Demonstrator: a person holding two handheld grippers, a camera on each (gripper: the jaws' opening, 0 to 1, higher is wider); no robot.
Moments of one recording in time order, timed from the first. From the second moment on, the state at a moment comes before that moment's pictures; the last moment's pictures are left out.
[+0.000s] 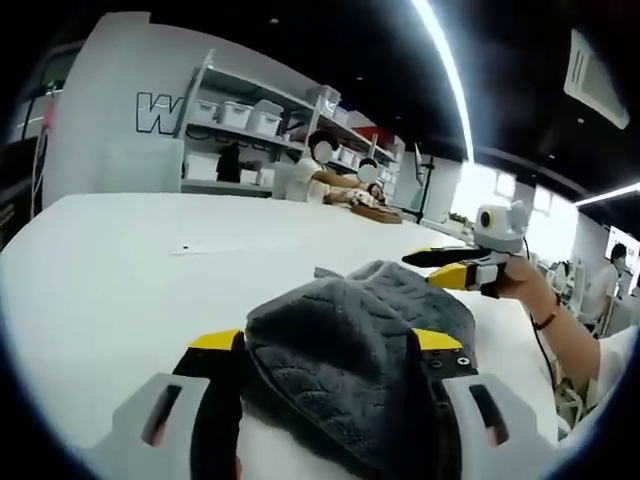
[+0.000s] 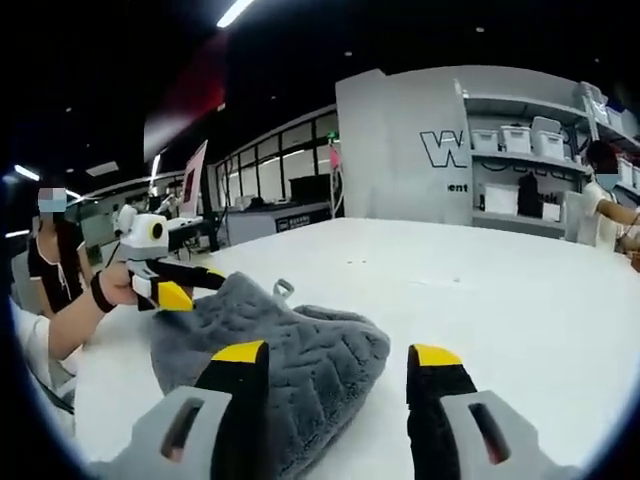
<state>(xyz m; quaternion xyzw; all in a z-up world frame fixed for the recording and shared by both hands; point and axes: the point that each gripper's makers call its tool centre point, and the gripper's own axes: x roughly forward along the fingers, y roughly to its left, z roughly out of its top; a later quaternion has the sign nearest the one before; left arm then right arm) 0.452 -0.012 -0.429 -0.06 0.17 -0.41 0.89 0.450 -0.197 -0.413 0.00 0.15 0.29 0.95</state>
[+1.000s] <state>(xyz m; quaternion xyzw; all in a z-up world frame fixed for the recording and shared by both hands) 0.470 -0.015 -0.440 -0.07 0.18 -0.39 0.90 0.462 -0.187 -0.427 0.02 0.16 0.27 0.95</state>
